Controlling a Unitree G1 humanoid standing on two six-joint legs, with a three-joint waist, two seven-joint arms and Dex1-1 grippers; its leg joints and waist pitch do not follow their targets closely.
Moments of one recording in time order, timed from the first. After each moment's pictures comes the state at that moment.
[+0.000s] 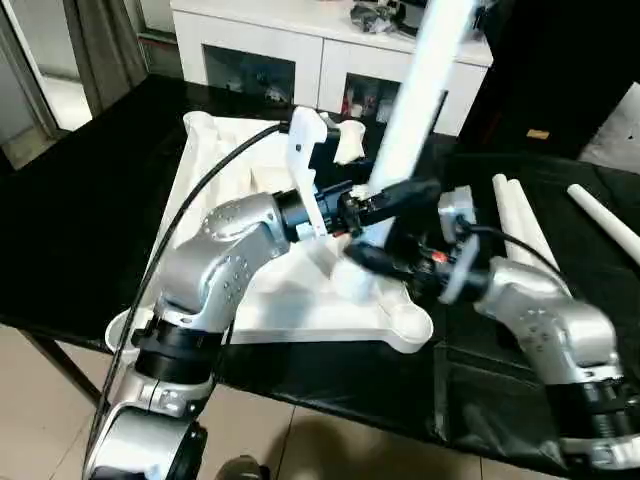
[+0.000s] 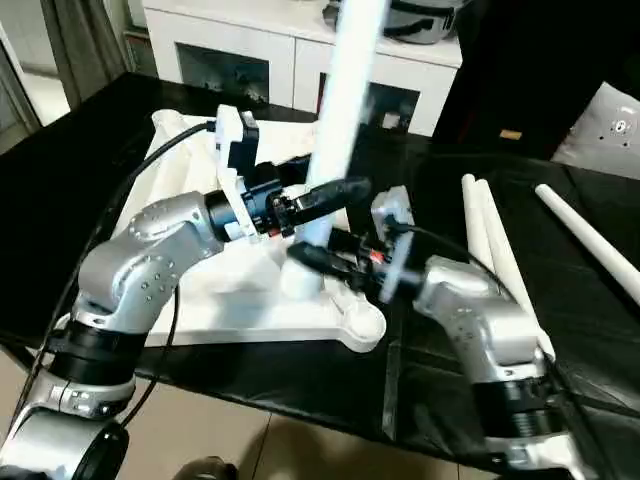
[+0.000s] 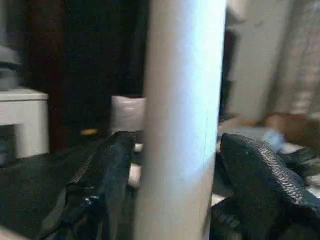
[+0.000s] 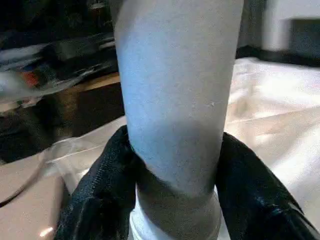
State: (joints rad) left arm -0.65 0.13 -0.12 0.02 -0.41 0.43 -0.68; right arm -0.42 -0.29 0.01 0.06 0.50 0.49 0.80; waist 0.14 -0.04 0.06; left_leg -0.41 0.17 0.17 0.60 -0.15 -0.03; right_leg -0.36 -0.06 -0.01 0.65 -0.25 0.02
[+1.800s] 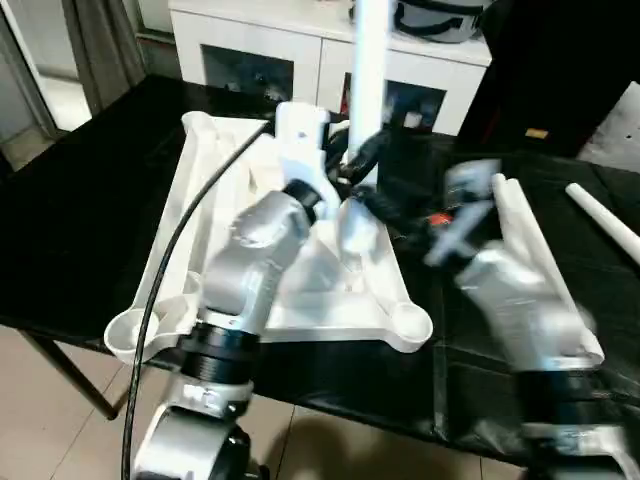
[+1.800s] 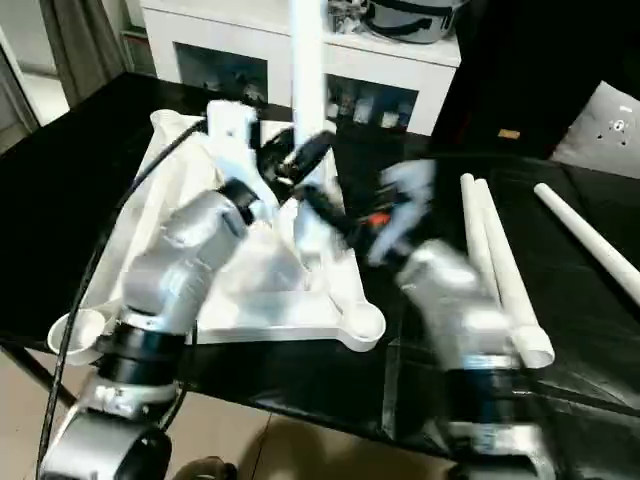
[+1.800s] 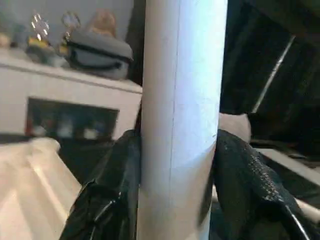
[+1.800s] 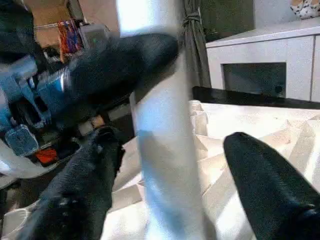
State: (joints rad) left arm -0.67 -0.05 0.00 0.13 -0.34 0.42 -0.35; right arm -0.46 -0.24 -0.12 0.09 0.57 0.47 0.70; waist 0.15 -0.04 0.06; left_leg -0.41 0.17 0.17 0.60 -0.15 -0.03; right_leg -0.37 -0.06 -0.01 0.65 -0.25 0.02
